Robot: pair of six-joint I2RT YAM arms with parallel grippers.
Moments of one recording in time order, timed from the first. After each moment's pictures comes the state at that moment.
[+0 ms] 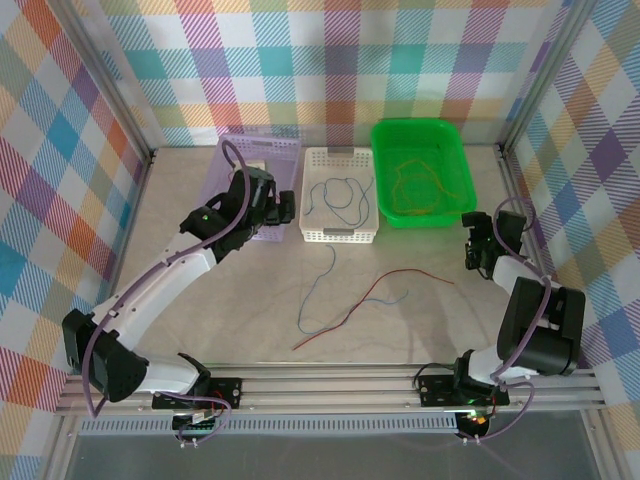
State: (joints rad) left arm -0.59 1.34 1.31 -0.64 -0.41 -0.41; right arm -0.26 1.46 0.66 0.07 -0.27 1.22
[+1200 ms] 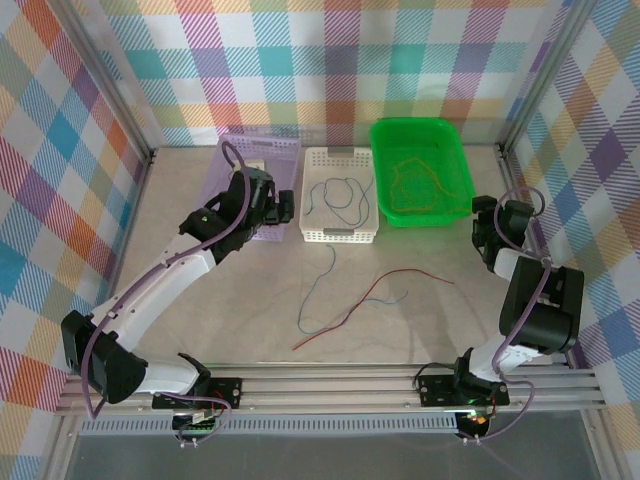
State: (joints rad) left arm -0.59 1.34 1.30 -0.62 -0.42 -0.39; right arm -0.30 1.59 0.72 0.38 -0.27 1.25
